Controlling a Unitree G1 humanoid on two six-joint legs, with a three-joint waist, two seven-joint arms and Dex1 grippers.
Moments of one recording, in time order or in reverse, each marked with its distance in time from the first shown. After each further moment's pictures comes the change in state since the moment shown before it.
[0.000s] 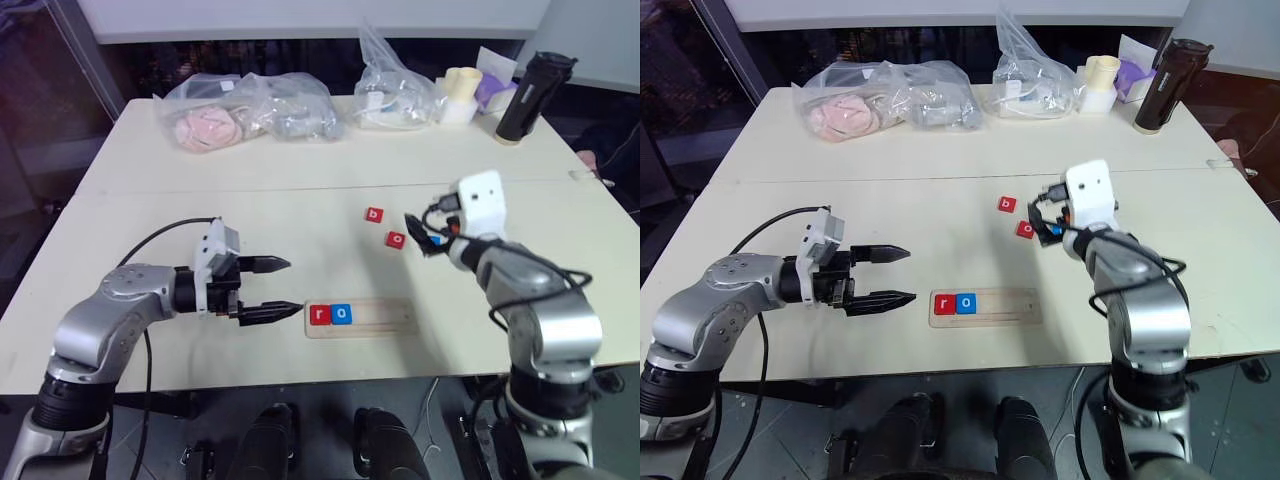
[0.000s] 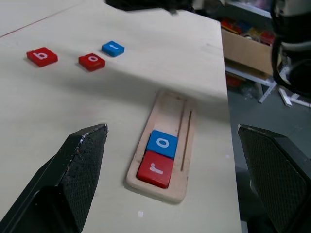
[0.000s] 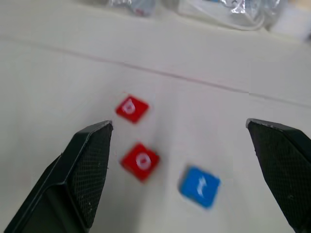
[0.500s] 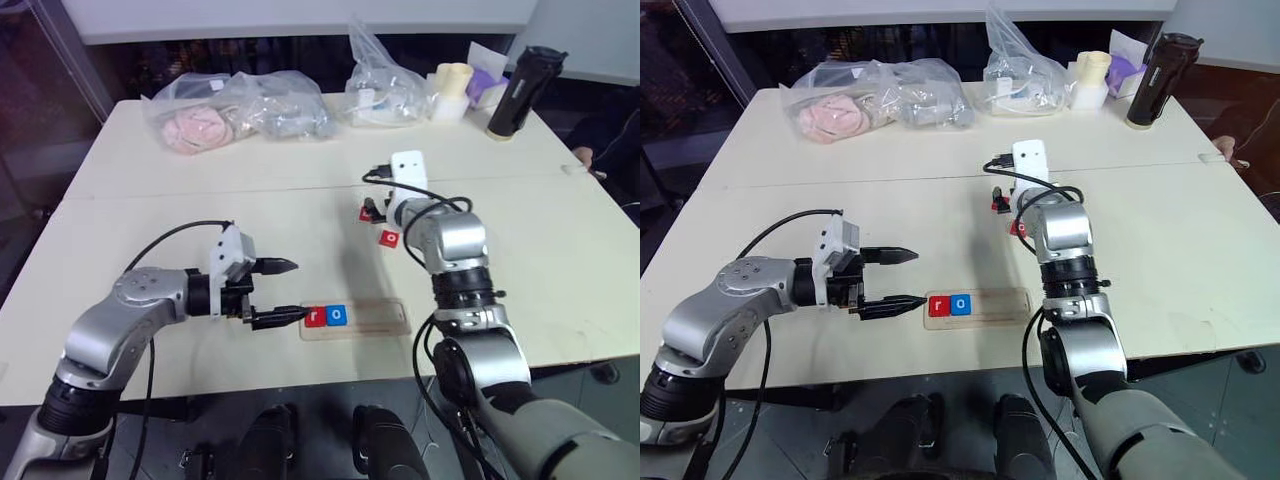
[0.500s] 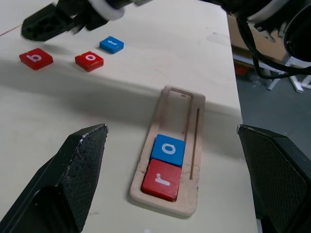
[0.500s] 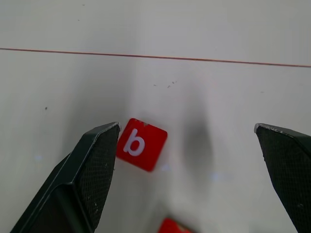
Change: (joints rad) left arm 0.021 0.010 -0.049 -0.075 0.021 -0.010 0.098; right arm -0.408 0.230 0.033 0.866 -0.071 -0.242 -0.251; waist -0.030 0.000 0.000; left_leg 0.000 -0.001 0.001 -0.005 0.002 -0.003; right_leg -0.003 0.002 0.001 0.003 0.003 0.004
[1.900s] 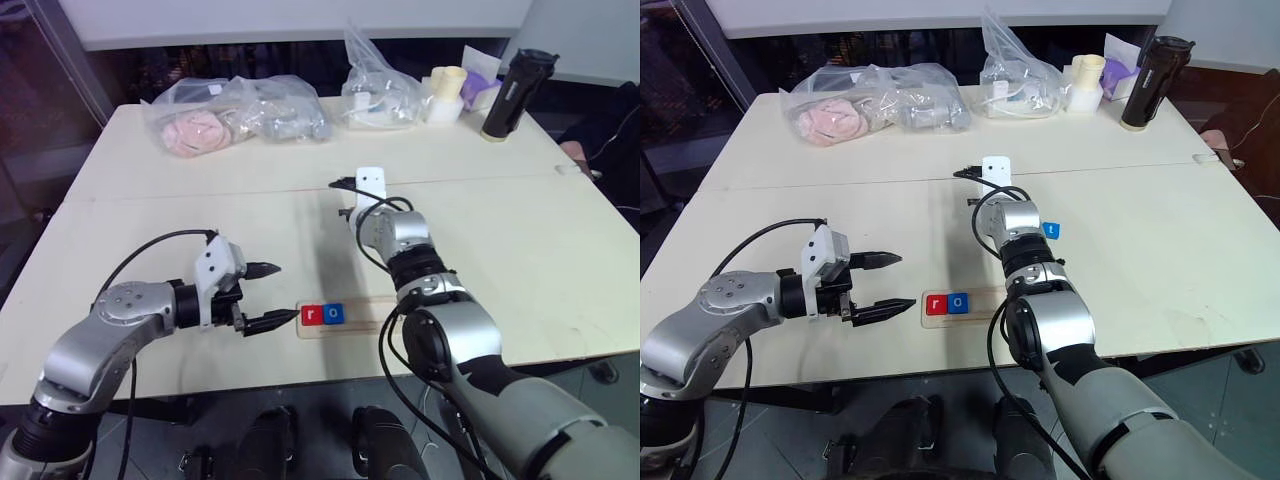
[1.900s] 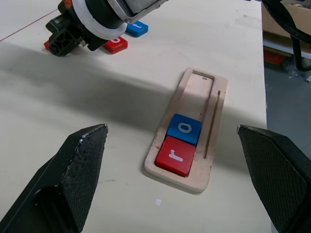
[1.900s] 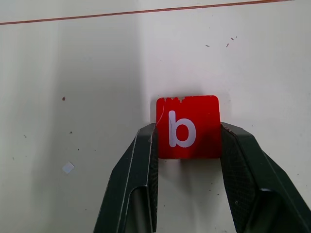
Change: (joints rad) left arm 0.097 0.055 0.034 -0.051 0.015 -0.044 0.092; right arm -0.174 0.110 -0.096 0.474 0.061 -0.199 -0.224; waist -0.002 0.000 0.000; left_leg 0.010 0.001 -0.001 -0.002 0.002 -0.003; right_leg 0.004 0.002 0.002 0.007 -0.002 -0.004
